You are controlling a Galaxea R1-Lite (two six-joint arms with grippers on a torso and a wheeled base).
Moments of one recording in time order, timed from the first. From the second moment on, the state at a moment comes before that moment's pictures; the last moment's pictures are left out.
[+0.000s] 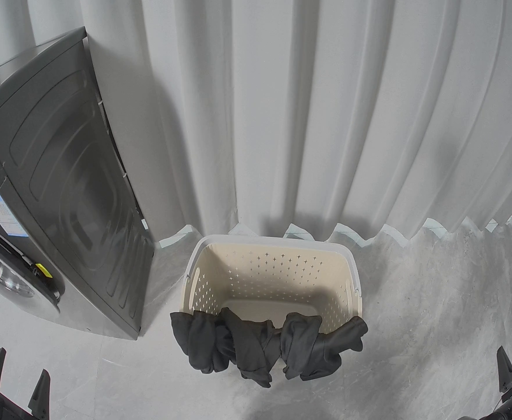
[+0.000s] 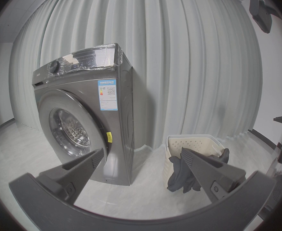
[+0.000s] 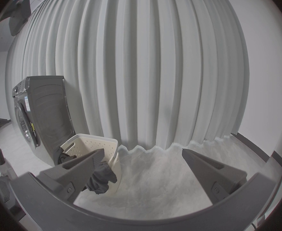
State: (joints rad) left arm 0.00 0.02 -0.02 0.00 0.01 -0.01; right arm 0.00 0.02 -0.02 -0.01 -0.03 0.00
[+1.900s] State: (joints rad) left arm 0.00 0.02 -0.02 0.00 0.00 -0.01; right arm 0.00 0.02 -0.02 -0.01 -0.03 0.00
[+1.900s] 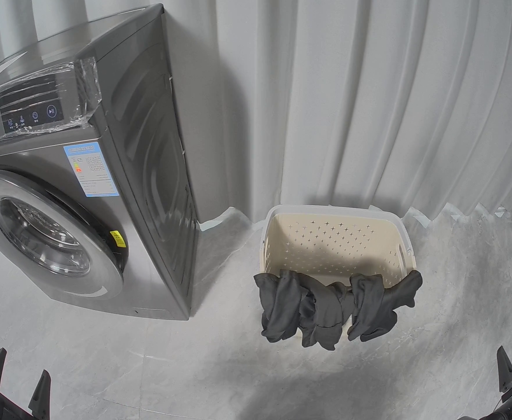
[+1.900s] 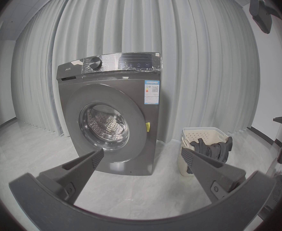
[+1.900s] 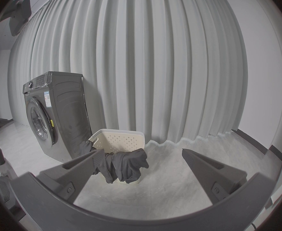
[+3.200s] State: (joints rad) left arm 0.00 0.02 -0.02 0.00 0.00 -0.01; right arm 0.00 0.02 -0.02 -0.01 -0.03 0.00
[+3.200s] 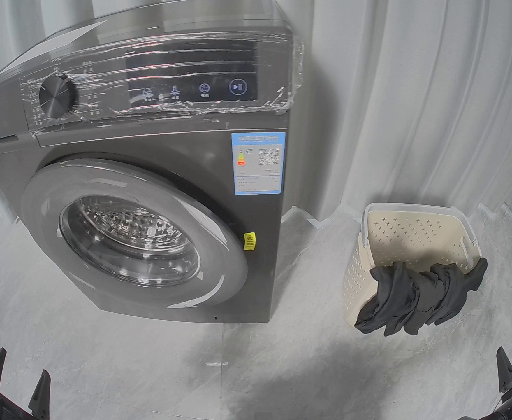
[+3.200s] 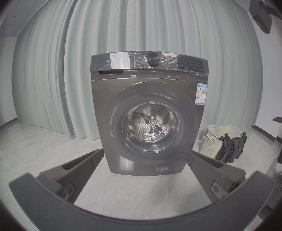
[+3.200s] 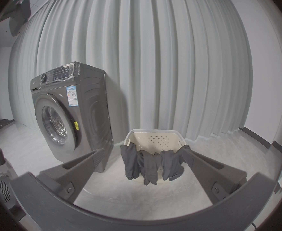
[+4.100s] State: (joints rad) left arm 0.00 0.02 -0.02 0.00 0.00 -0.01; right arm 0.00 0.02 -0.02 -0.01 -0.03 0.00
